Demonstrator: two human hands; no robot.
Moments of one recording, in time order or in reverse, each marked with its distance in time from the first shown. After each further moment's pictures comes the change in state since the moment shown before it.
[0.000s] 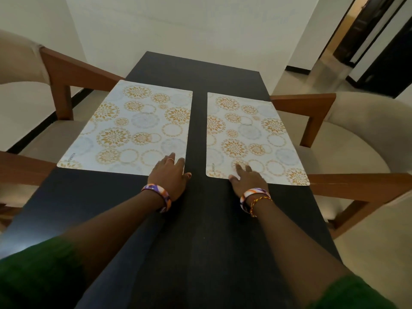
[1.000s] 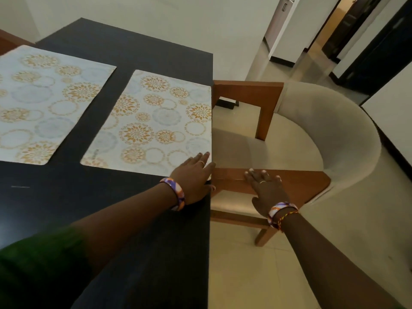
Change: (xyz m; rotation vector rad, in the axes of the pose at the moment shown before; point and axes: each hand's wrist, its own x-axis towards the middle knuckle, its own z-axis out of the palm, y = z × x) left_hand 0.047 0.310 0.070 0.051 -0.122 0.395; right_hand 0.032 0.330 -0.064 -0.398 -0.035 -0.222
